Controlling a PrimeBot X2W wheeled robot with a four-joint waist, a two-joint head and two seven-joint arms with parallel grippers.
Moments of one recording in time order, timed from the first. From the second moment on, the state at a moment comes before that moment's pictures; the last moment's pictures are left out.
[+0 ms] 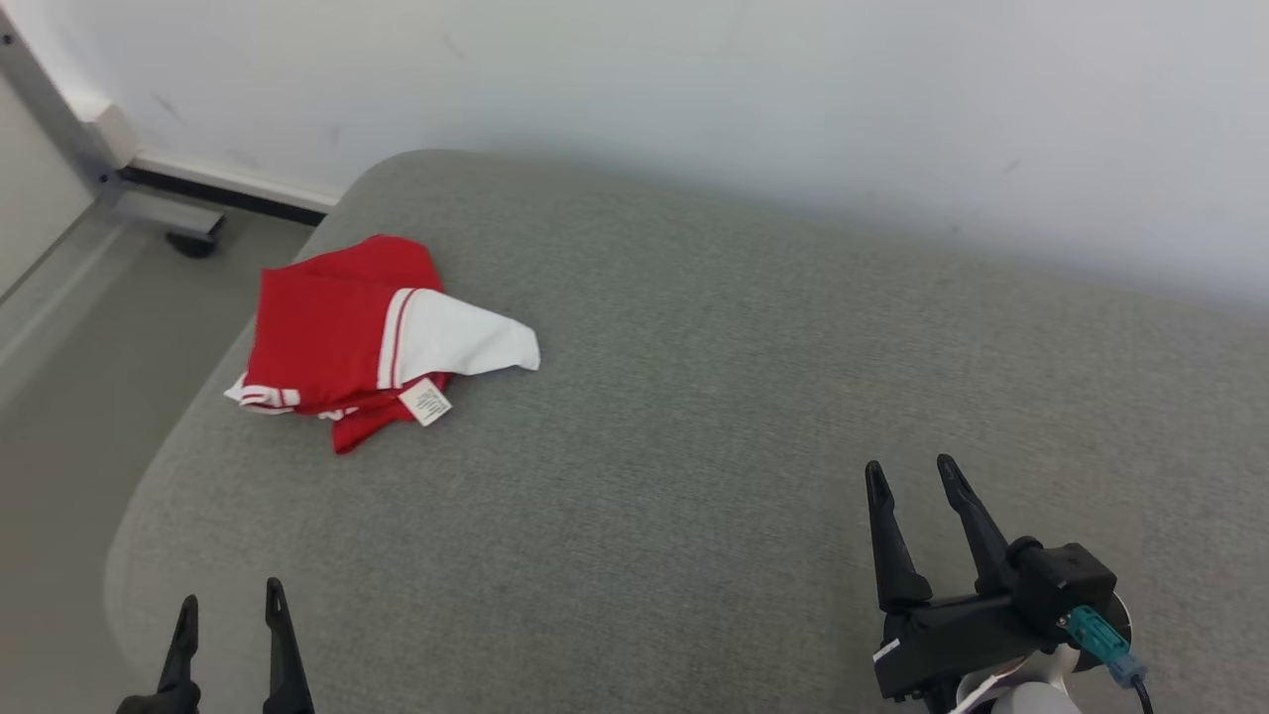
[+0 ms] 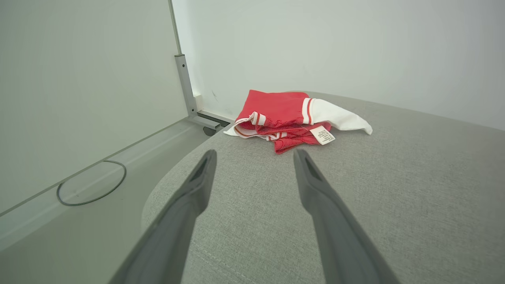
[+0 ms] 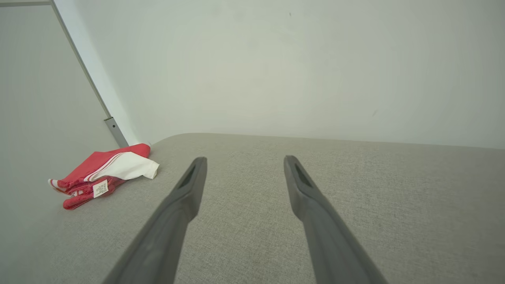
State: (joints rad) left arm -0.01 0.05 0.13 0.24 -0.12 -0.03 -0.26; right arm -0.15 -0.05 0.05 0.30 0.17 0.13 -0.26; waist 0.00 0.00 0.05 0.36
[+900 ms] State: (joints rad) left arm -0.03 0.05 0.19 0.25 -0.23 -0.08 -0.26; right arm -0.24 -0.05 0.12 0.36 0.15 0.13 -0.26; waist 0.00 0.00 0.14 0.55
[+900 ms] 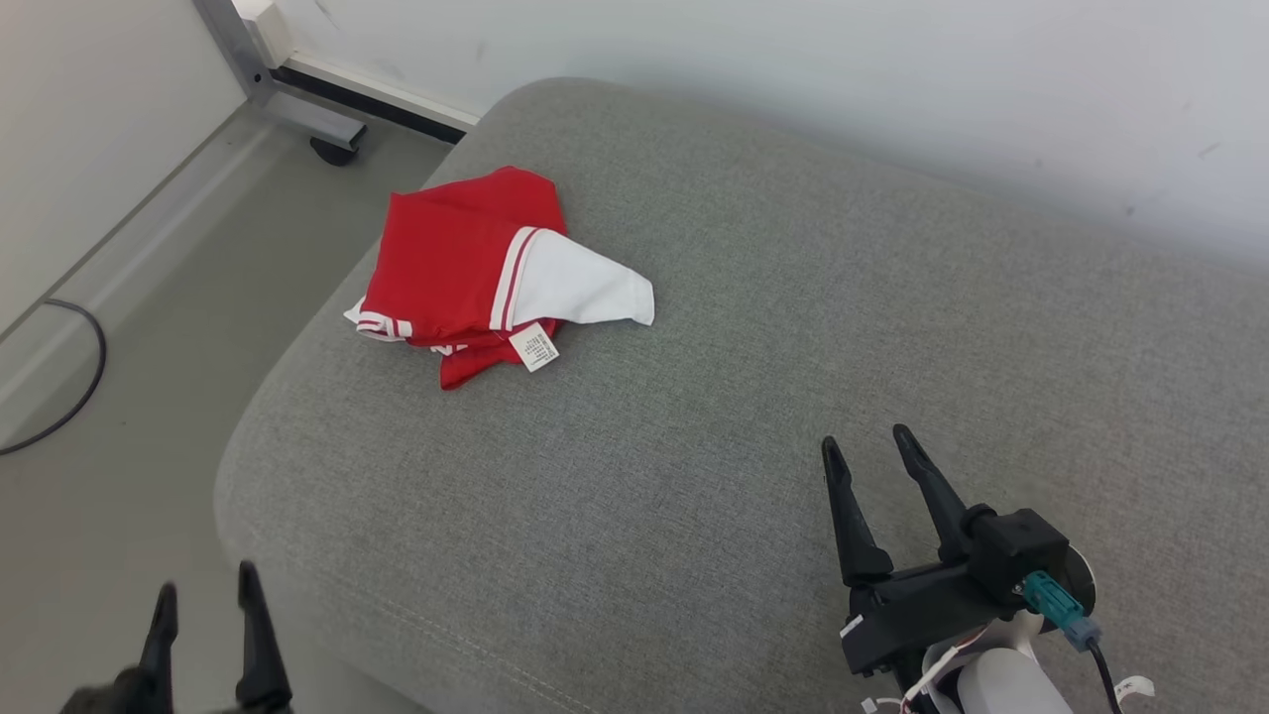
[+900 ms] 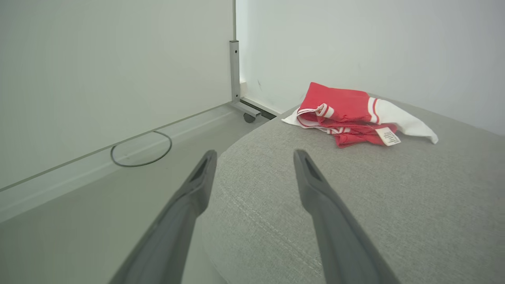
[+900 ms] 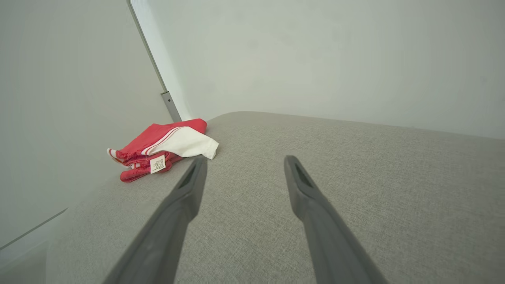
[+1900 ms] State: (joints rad) left arm -0.69 0.38 -0.18 0.81 -0.51 -0.13 -0.26; right arm -0.28 -0.16 0.11 0.30 0.10 0.13 -0.26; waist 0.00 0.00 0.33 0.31
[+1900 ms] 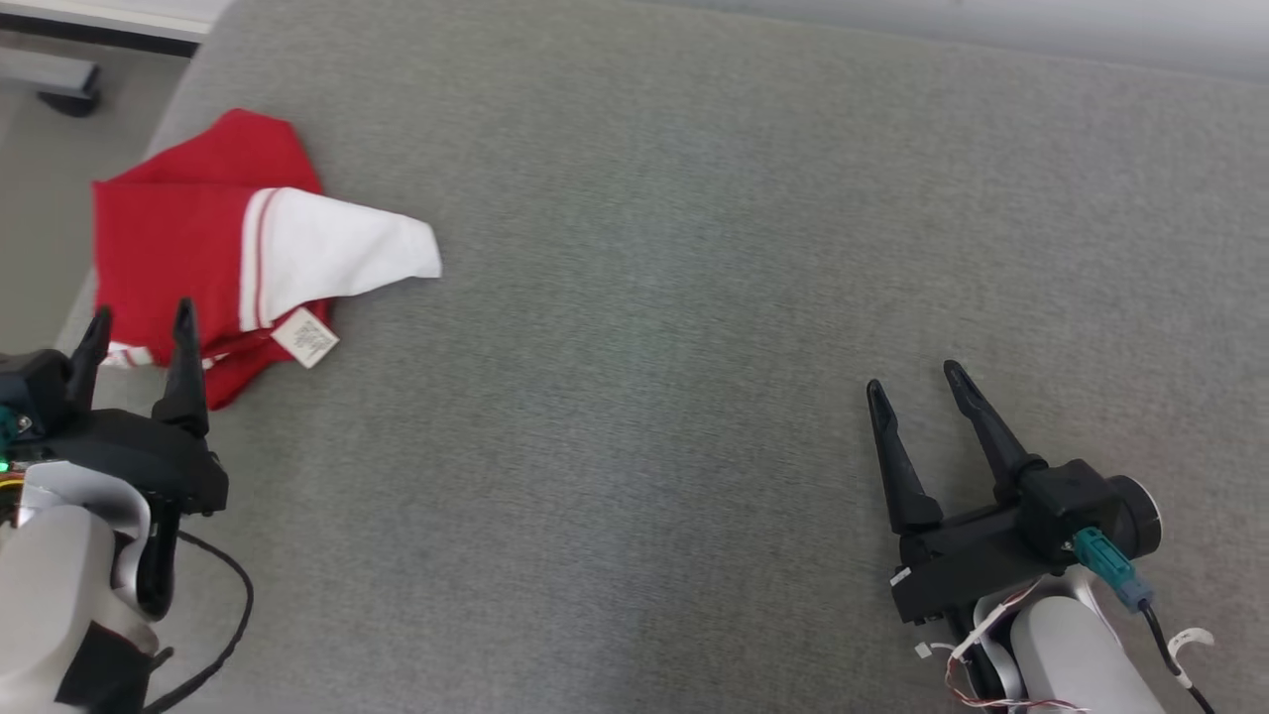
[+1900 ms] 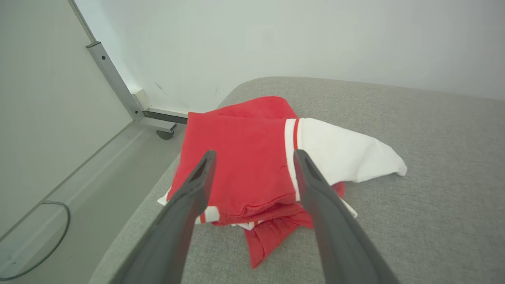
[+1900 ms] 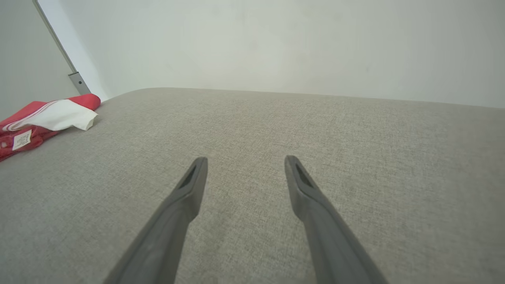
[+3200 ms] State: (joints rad) left arm -0.78 0.36 -0.18 0.99 -0.47 -0.07 -0.26; right arm -0.28 -0.19 0.07 0.28 0.10 0.13 -0.27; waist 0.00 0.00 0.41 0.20
